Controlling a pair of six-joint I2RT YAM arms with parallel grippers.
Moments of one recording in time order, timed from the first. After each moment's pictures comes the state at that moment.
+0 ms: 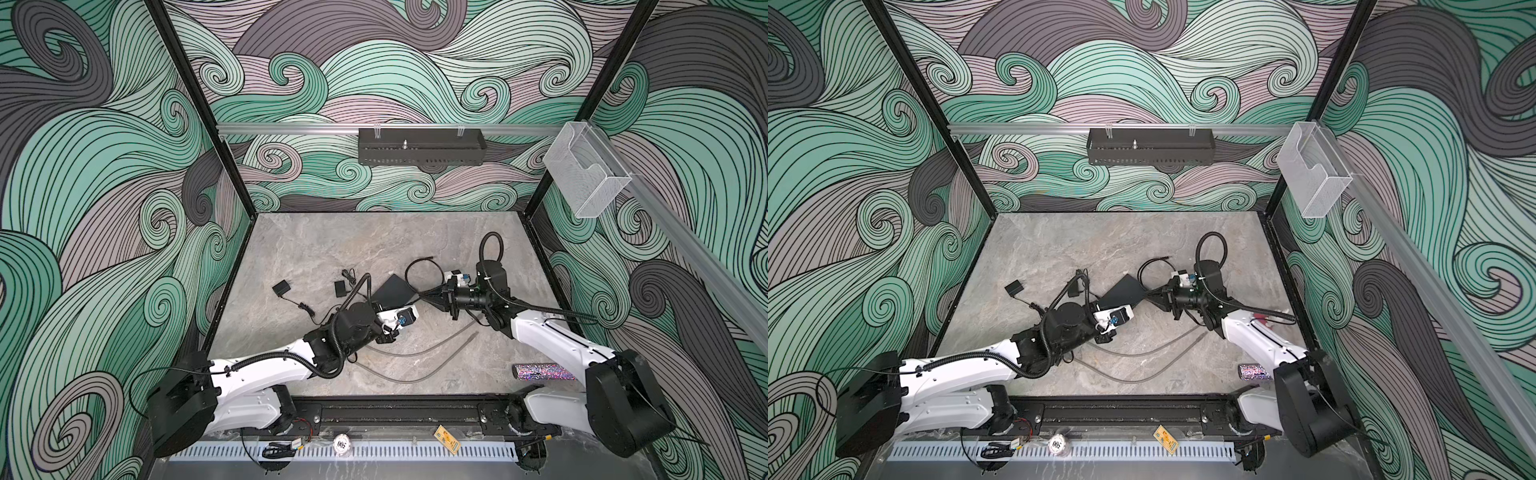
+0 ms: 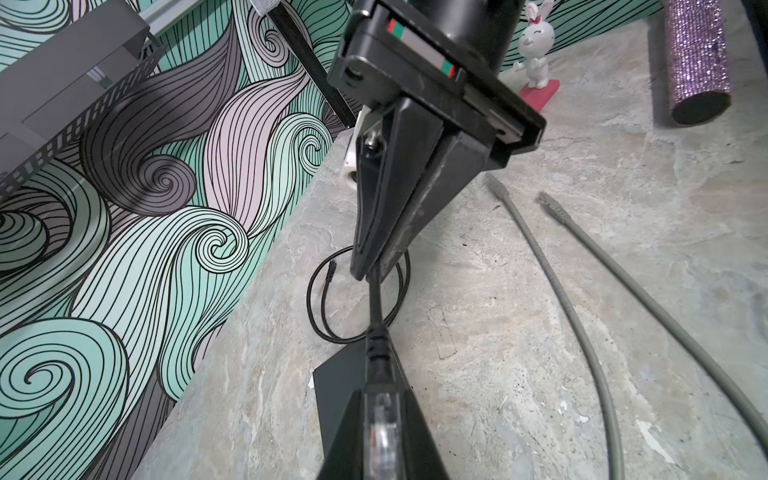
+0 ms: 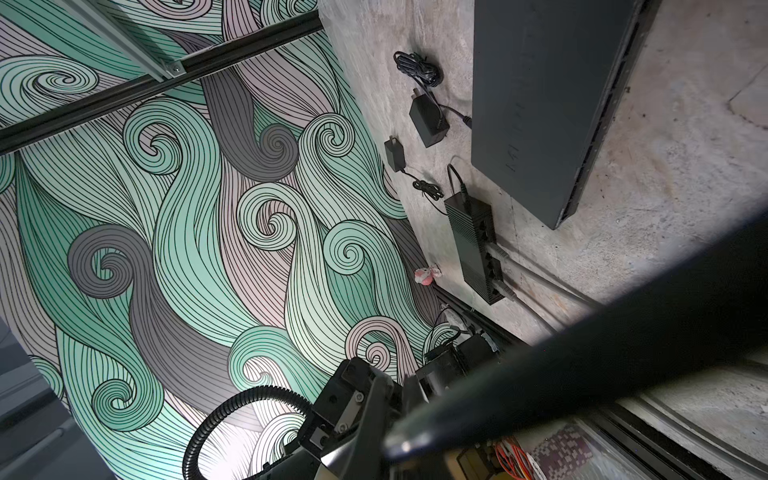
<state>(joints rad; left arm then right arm) -1.00 1.16 0.56 0.28 -0.14 0.55 0.38 1.27 0.63 0.14 -0.87 1.48</state>
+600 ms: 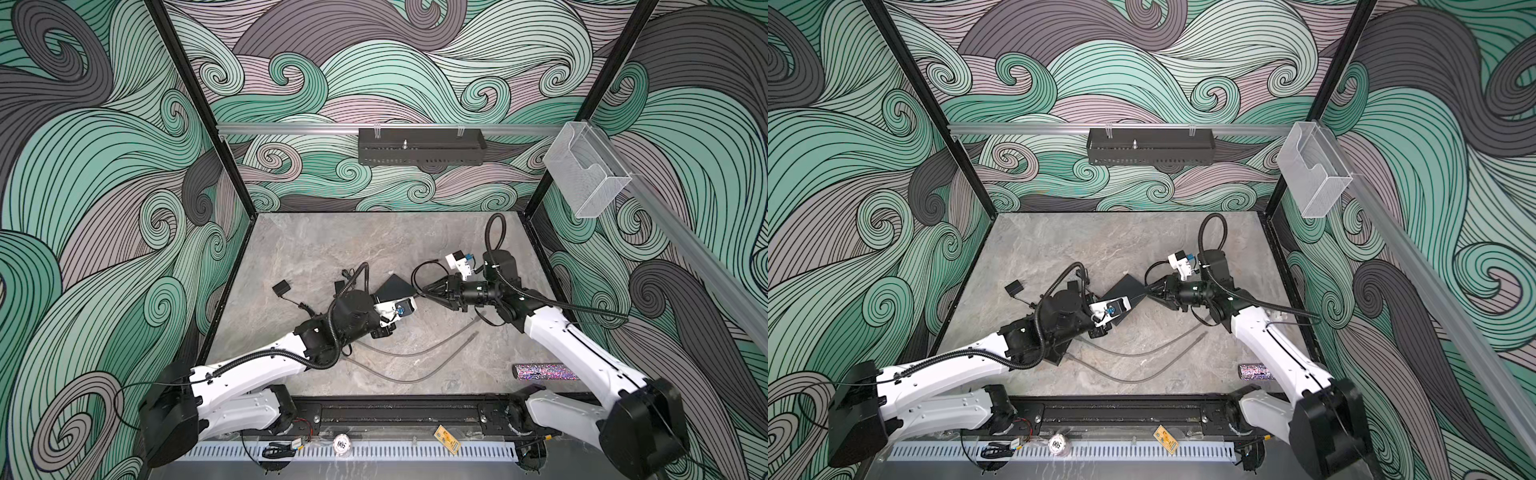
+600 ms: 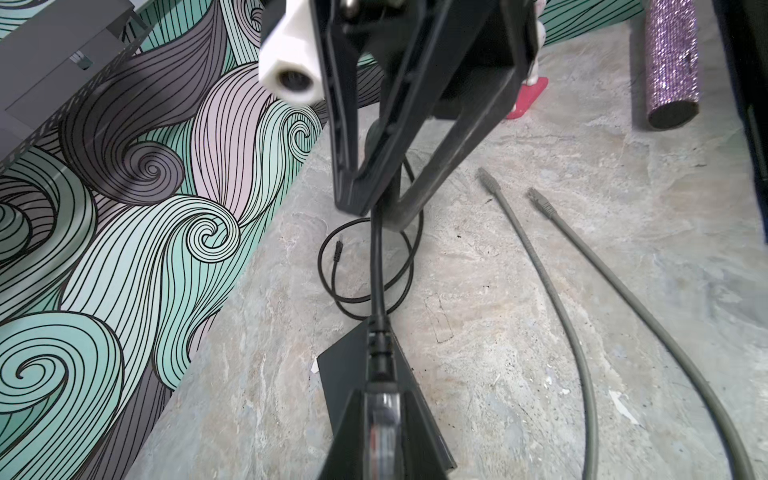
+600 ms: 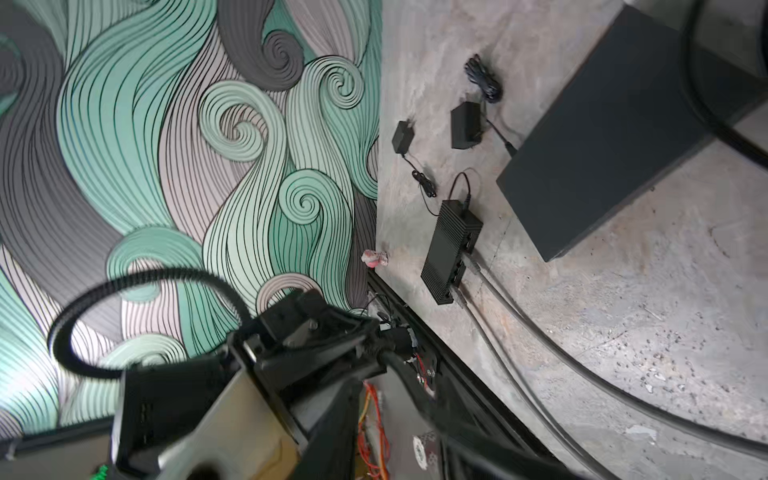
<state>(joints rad) -0.91 1.08 0.73 -0.07 -0.01 0.54 0.38 1.11 0.84 -0.34 -0.86 0.75</state>
